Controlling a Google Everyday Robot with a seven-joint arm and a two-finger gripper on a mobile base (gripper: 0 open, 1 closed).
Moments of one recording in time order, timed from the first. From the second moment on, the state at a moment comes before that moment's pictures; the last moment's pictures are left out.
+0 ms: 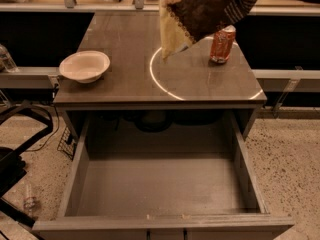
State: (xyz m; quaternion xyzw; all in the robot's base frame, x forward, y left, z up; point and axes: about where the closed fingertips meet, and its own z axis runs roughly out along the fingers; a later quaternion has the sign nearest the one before) arm 0.457 -0.130 1.257 -0.34 0.70 -0.03 0.62
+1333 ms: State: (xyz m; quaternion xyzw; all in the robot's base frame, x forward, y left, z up) arm 0.482 -0.196 1.240 -0.17 0.73 0.09 0.65
